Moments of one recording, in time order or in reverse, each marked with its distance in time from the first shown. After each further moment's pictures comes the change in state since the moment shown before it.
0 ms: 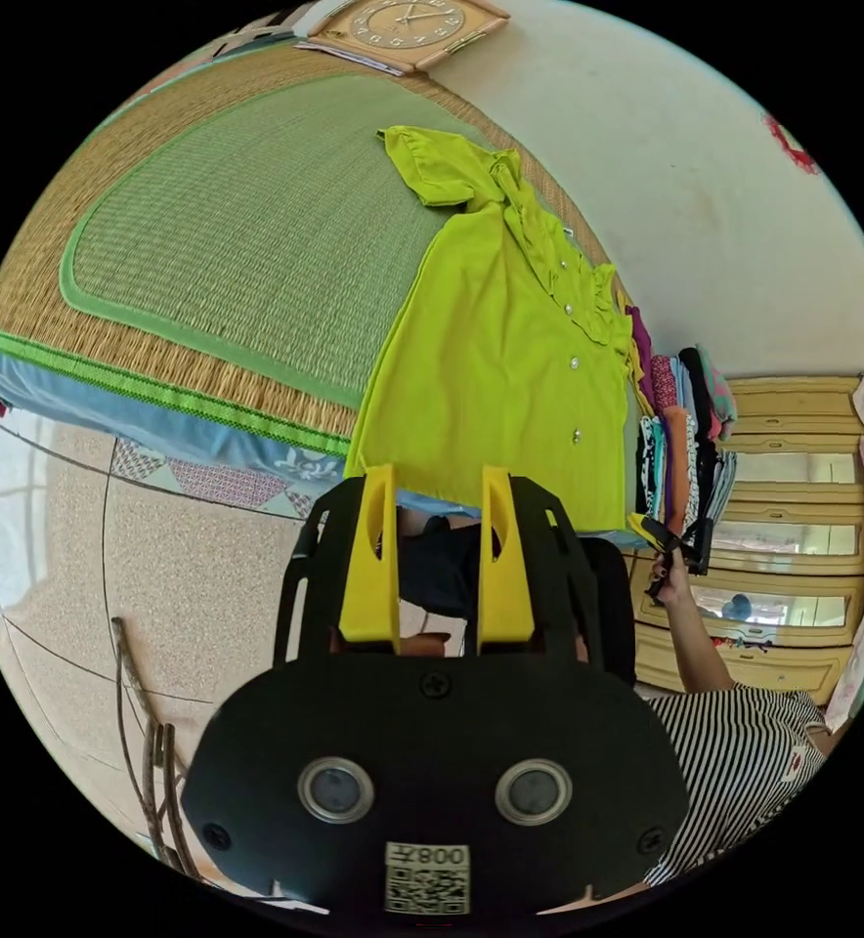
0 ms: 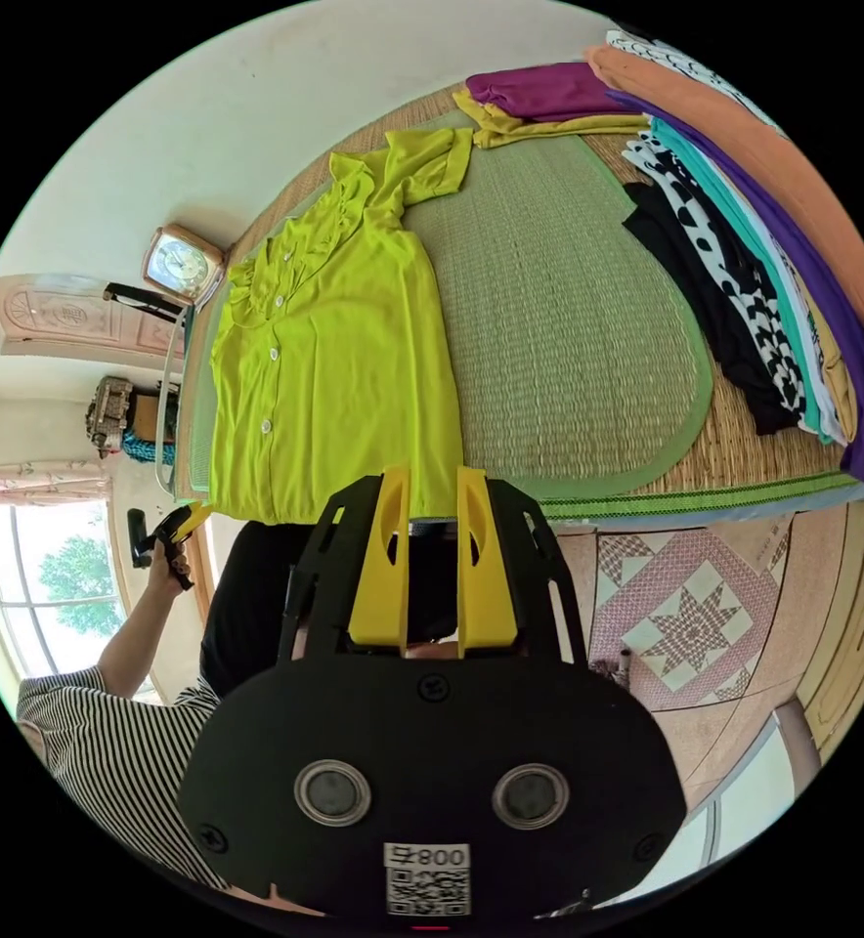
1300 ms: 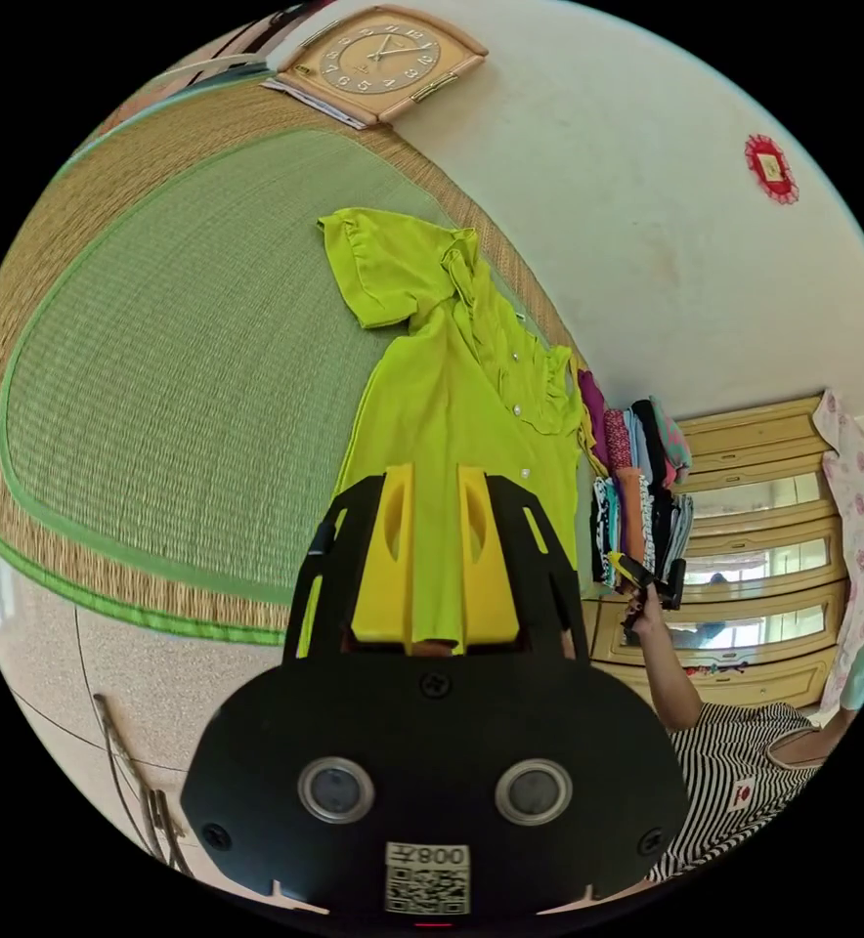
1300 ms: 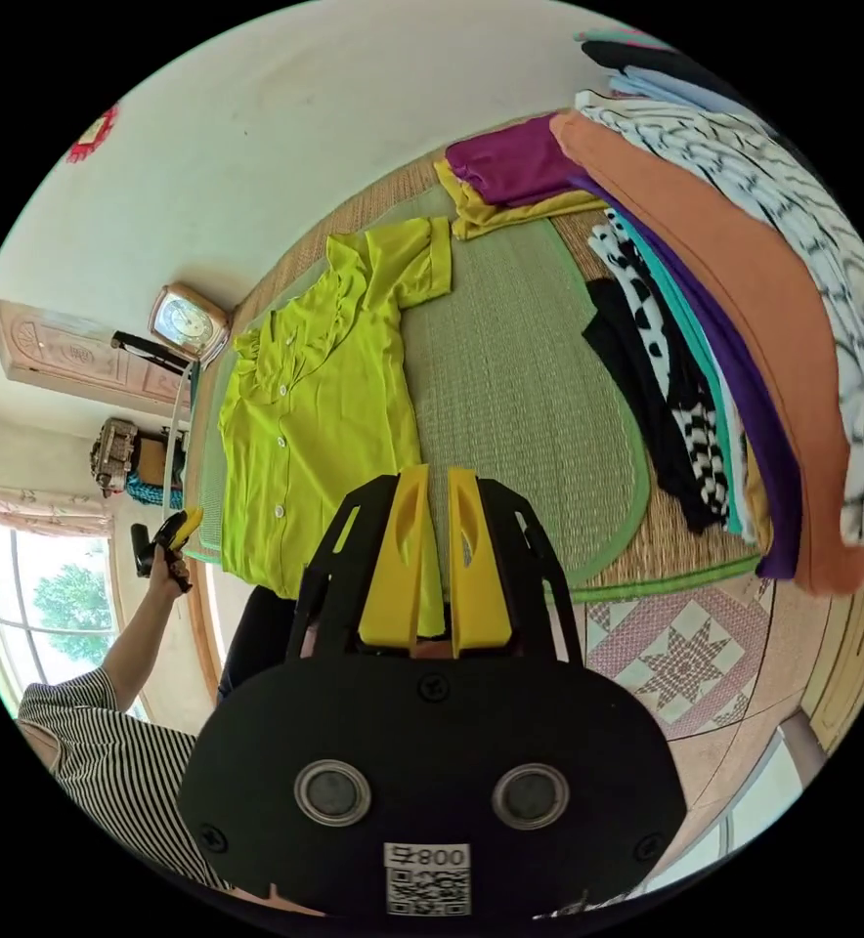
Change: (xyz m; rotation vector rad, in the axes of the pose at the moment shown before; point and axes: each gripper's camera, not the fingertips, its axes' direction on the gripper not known) left arm 0.047 -0.155 -0.049 0.151 0.095 0.044; right arm -0.005 -0.108 -0.077 0.159 0.017 -0.001
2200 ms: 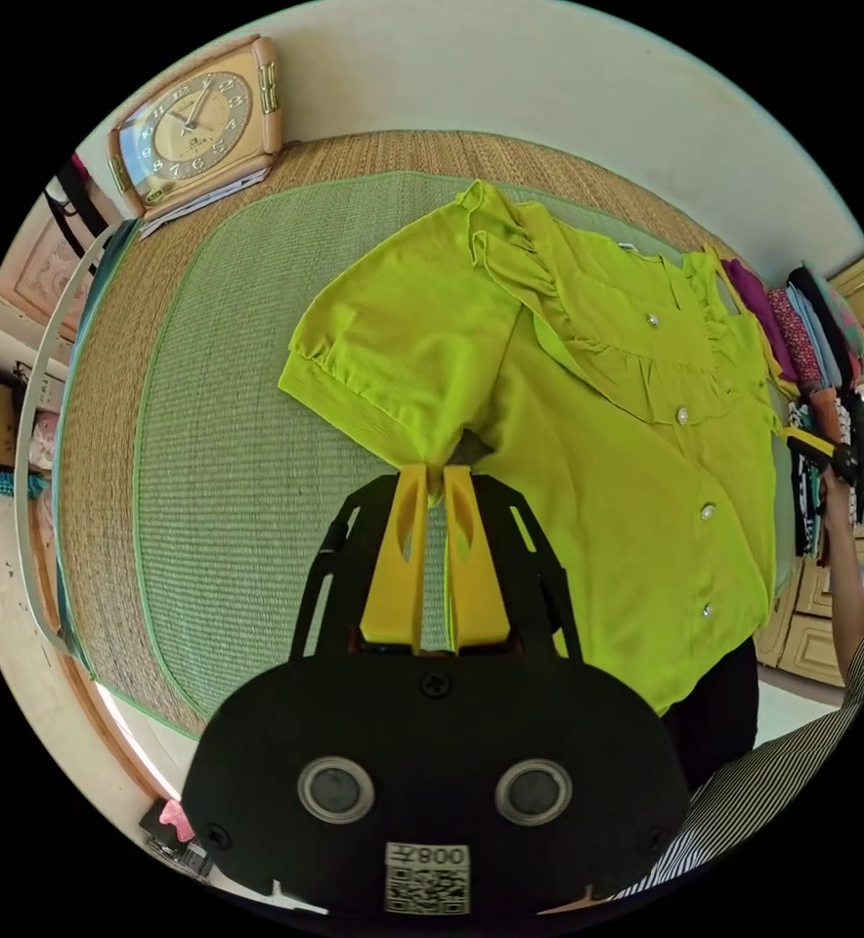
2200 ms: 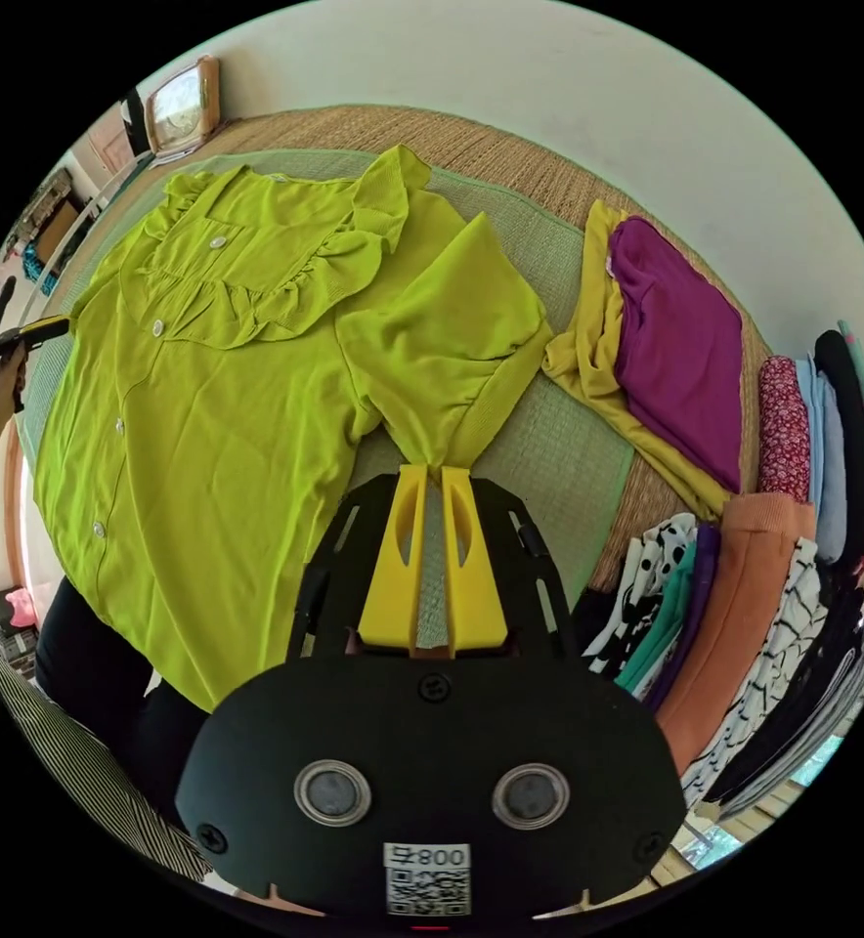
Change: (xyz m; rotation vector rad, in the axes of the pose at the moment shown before) left arm 0.128 -0.135 0.101 -0.191 -0.595 0.314; right arm -0.149 -0.152 0.143 -0.174 0.473 -0.506
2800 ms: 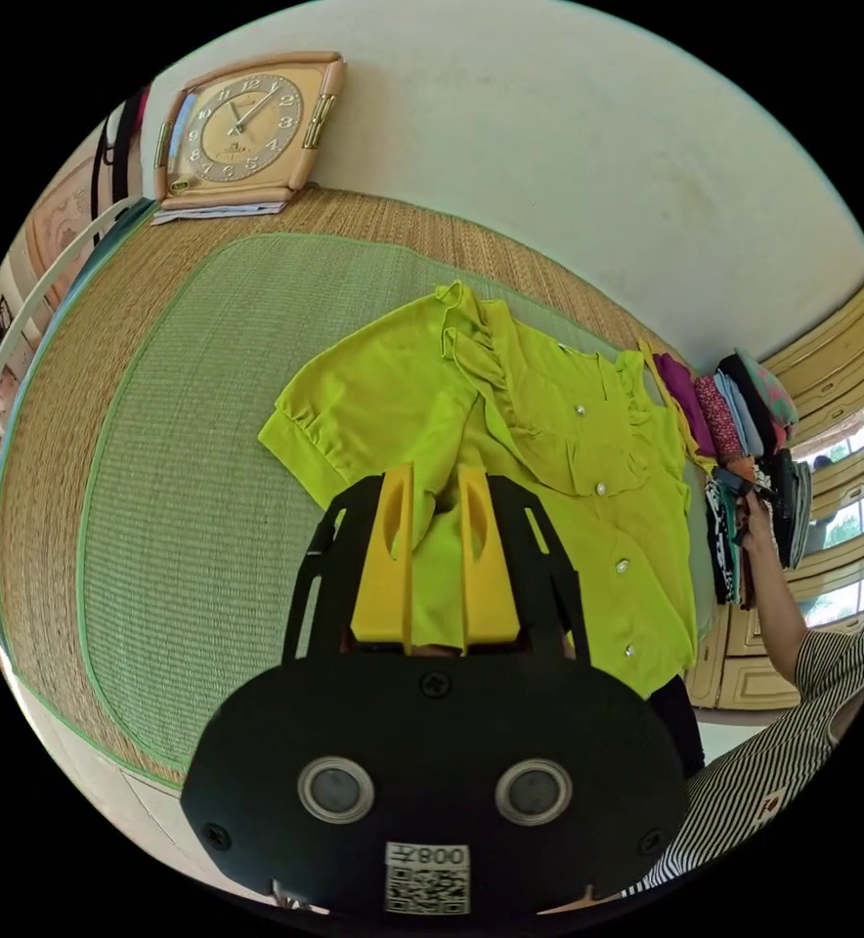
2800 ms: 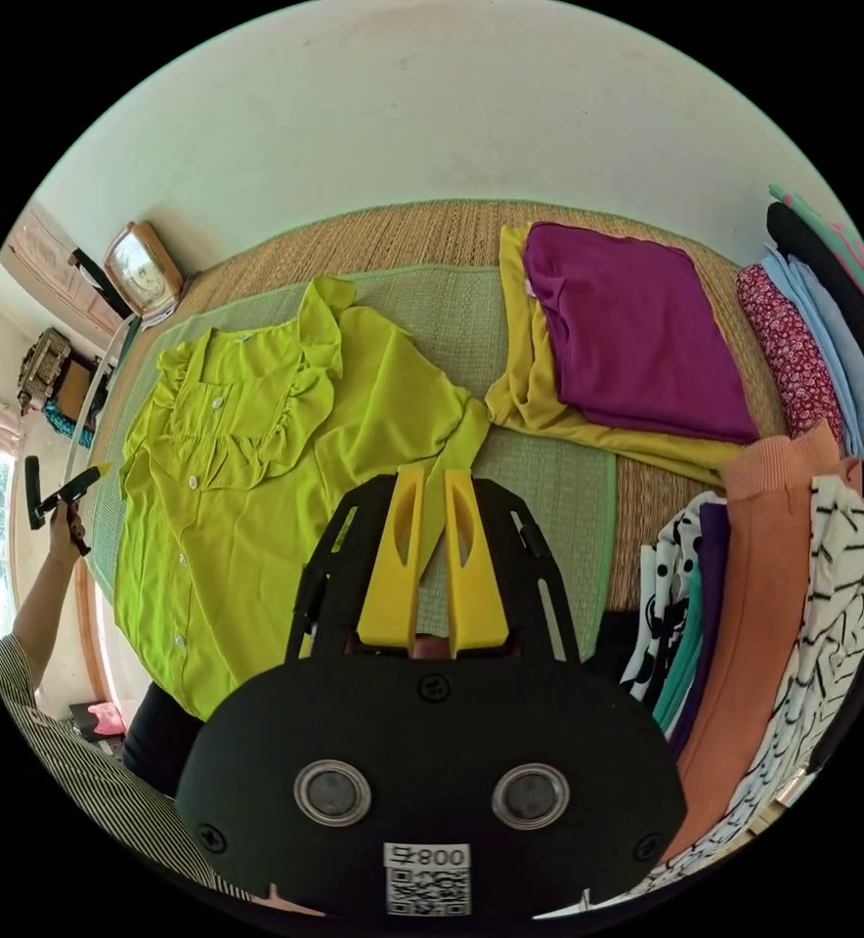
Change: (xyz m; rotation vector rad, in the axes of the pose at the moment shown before) left arm -0.024 -0.026 -0.041 0.224 0.232 -0.107; right arm 0.077 -0.038 -0.021 0.185 -0.181 0.277
